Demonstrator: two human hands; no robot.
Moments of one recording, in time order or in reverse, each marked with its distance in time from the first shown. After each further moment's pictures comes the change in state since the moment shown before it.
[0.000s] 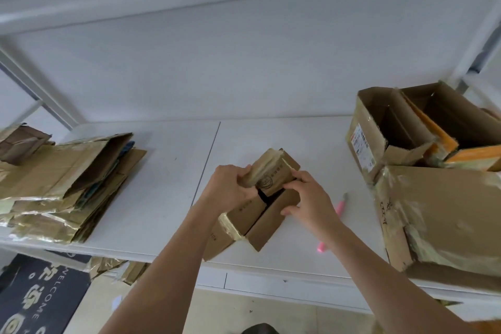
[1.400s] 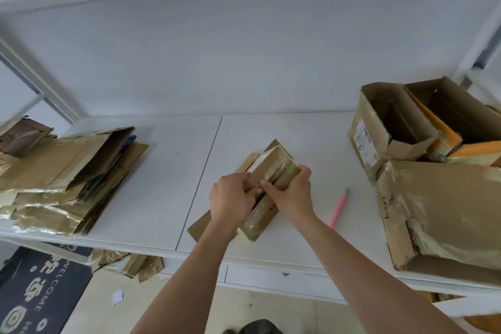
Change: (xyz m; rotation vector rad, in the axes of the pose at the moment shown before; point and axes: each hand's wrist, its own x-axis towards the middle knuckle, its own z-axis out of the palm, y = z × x) left_hand -0.024 -0.001 0.033 0.157 0.280 -0.099; right_hand 0.007 -0.041 0.032 0.638 0.220 0.398
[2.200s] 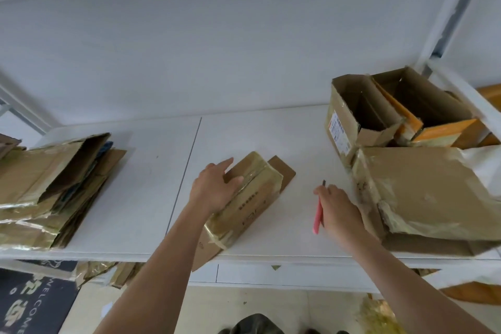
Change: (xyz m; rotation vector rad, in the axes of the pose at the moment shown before) left_hand 0.023 -0.001 -0.003 -0.030 -0.242 0.027; right_hand -0.007 0.076 -0.116 -1.083 -0.142 -0.177
